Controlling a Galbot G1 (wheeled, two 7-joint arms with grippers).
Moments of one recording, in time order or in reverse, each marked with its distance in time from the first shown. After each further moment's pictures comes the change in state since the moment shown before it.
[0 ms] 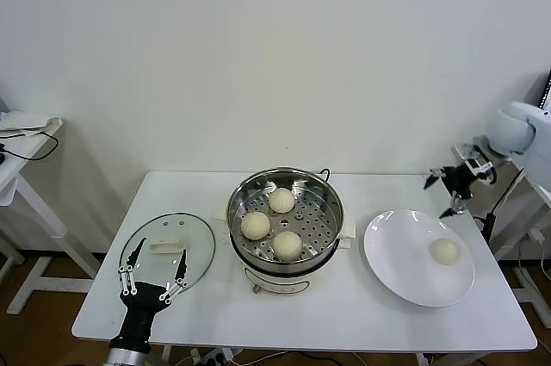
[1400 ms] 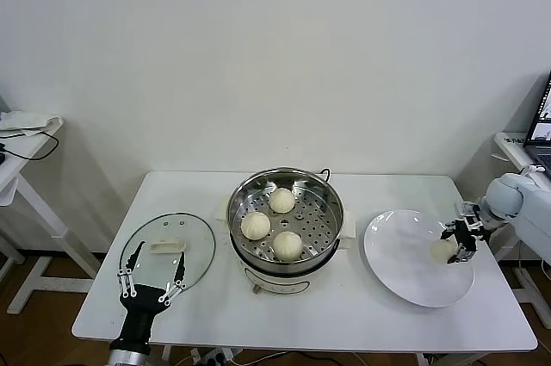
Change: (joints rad) left arm -0.009 -0.007 0.004 0.026 0.001 0.003 -0.012; right arm -0.346 0.031 0.217 -0.159 -0.116 -0.017 0.123
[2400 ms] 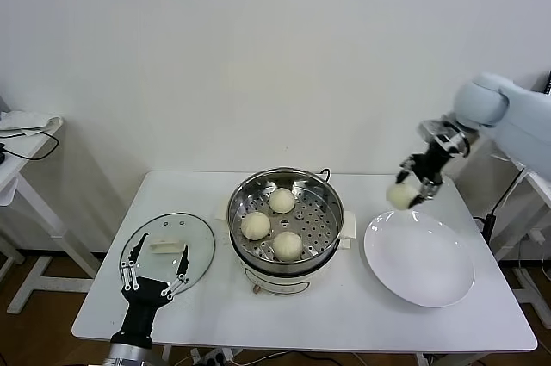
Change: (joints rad) left arm -0.013 0.027 0.016 -0.038 -0.005 0.018 0.000; right arm 0.652 0.102 -0.382 0.401 0.339 -0.121 -0.280
